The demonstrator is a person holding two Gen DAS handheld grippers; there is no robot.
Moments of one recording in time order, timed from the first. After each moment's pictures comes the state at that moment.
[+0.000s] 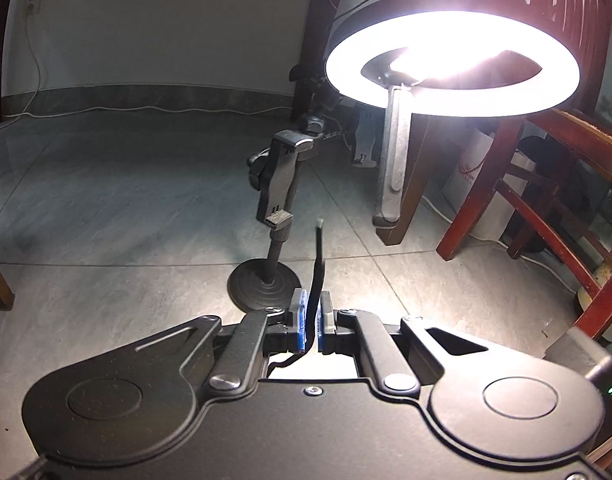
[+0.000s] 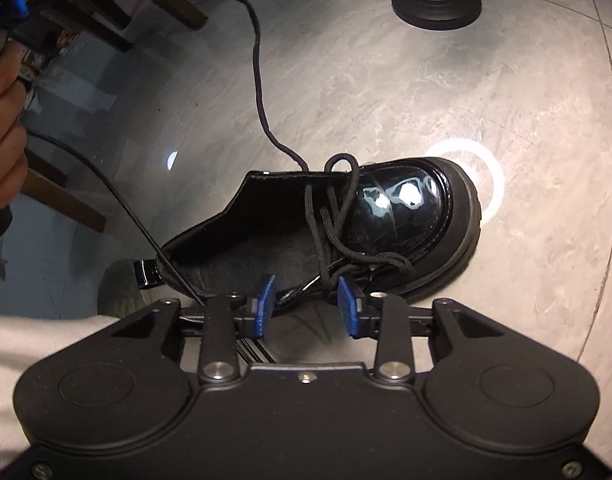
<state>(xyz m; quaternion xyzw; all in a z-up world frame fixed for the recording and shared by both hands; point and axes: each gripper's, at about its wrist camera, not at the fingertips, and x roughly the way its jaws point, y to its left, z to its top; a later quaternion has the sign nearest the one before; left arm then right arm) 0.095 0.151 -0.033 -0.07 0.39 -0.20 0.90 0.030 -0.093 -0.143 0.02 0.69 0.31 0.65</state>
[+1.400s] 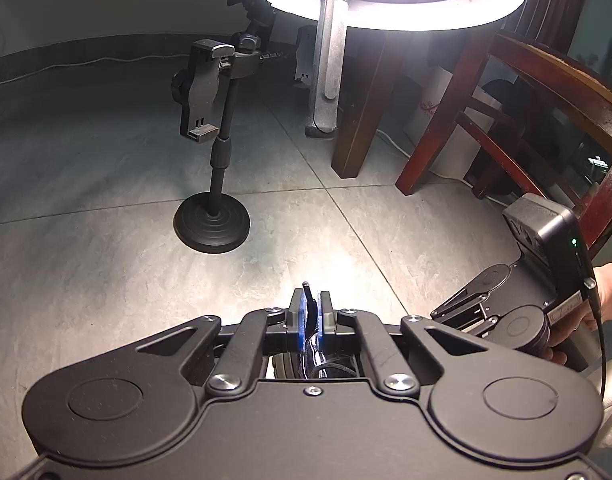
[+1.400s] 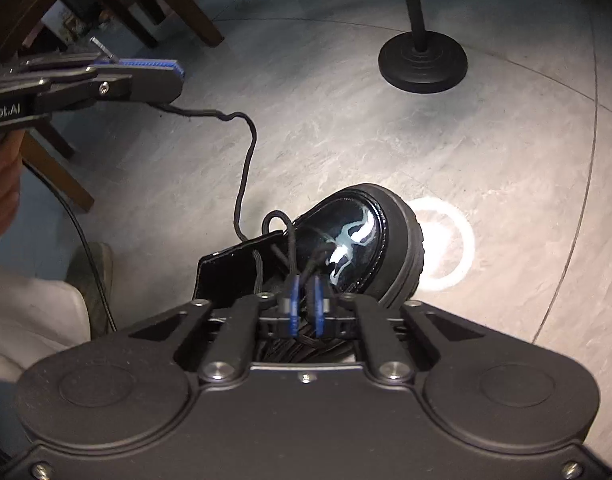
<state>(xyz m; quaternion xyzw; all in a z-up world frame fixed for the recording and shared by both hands) 0.074 0.114 -0.055 -0.06 0.45 -0.26 0.85 0.067 -0.142 -0.138 0.02 0.62 0.35 0.70</state>
